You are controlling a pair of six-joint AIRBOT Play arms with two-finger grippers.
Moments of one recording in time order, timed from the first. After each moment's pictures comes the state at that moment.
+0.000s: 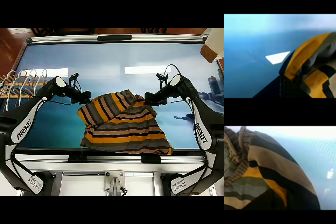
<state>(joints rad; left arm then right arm) -0.19 -1.87 1.48 1.00 -1.04 -1.45 0.01 -1.75 1.40 -1.12 1.16 1.40</state>
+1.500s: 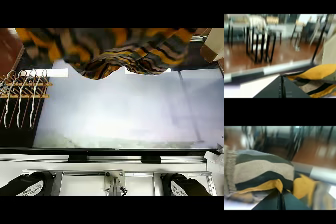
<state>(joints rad) -0.18 -1.13 1.94 1.09 -0.94 -1.39 0.05 -1.08 1.80 -1.10 1.04 1.26</state>
